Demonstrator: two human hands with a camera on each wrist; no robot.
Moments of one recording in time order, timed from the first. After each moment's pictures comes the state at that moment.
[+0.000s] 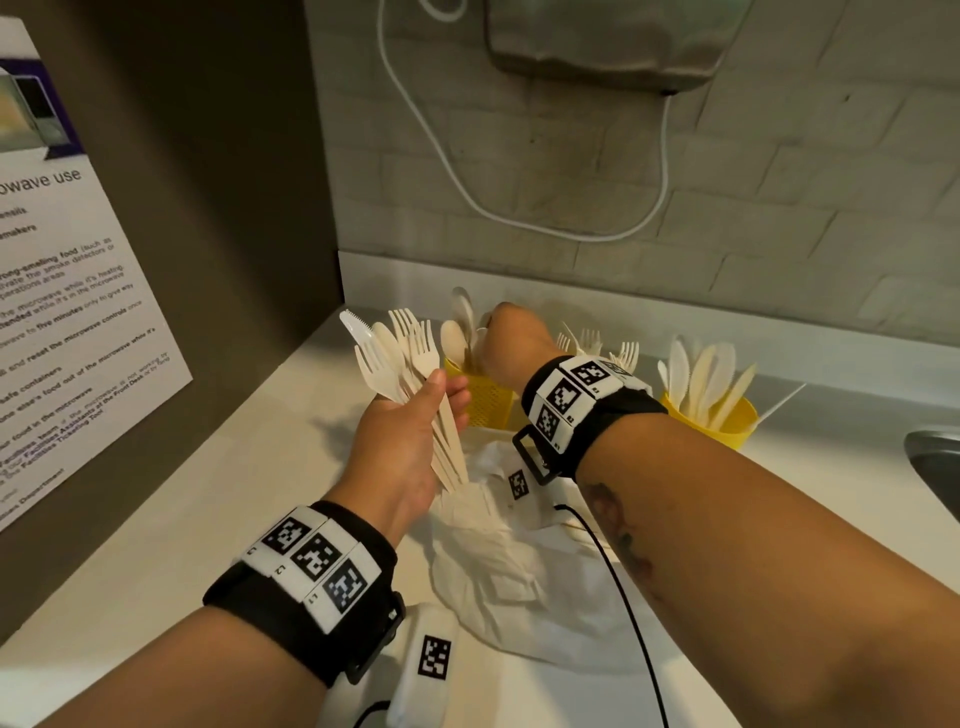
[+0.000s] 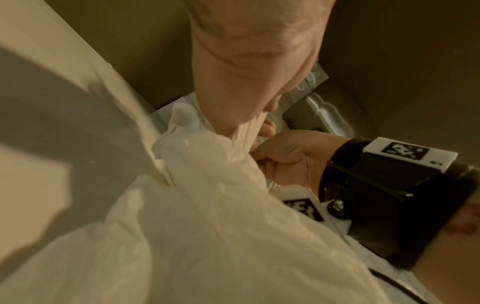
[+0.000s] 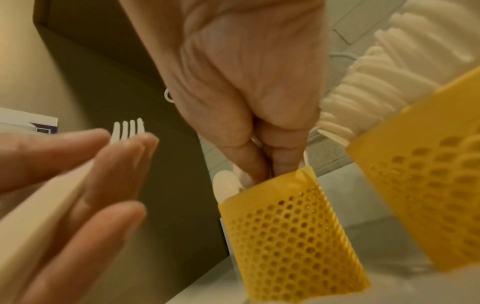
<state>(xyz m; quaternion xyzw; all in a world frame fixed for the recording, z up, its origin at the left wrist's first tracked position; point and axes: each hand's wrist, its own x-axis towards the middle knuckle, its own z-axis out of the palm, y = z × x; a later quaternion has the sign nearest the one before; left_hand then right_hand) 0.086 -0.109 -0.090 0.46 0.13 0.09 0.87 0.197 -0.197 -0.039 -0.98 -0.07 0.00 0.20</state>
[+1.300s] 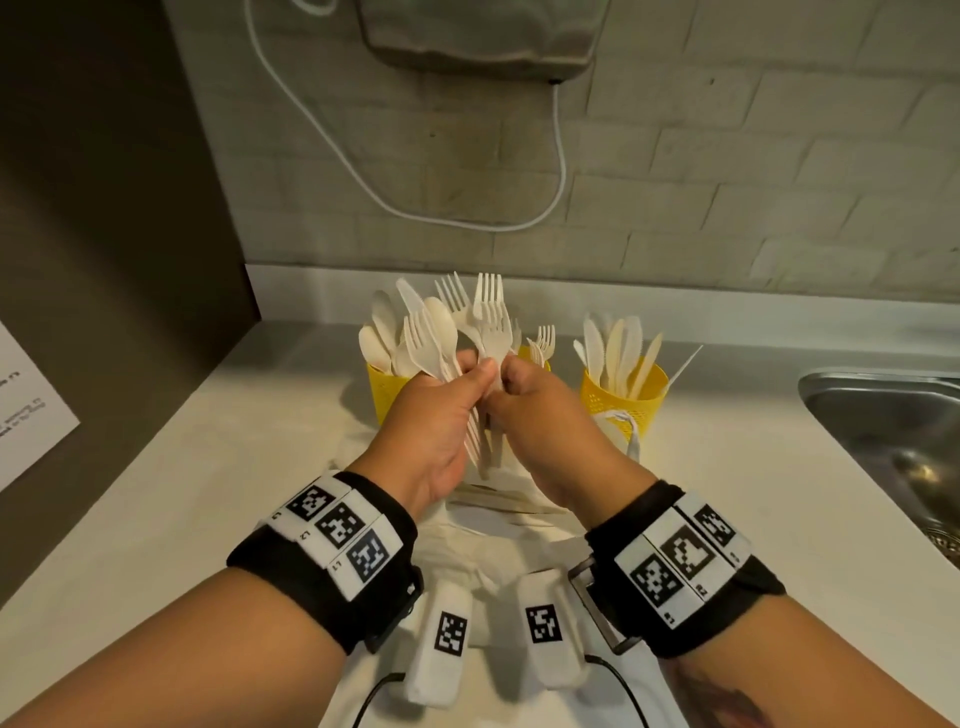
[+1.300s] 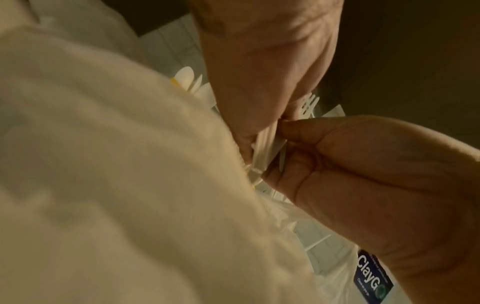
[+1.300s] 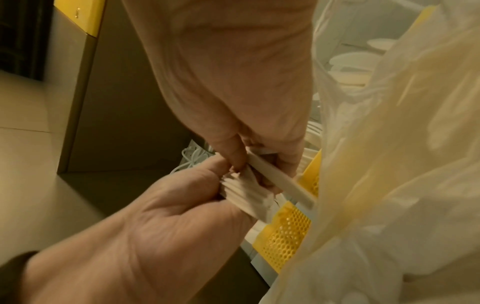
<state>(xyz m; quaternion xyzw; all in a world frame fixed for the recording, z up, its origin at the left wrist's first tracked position) 0.104 -0.184 -0.074 0.52 0.00 -0.02 0.86 0.086 -0.277 -0.058 -0.79 -0.03 0.00 0.62</state>
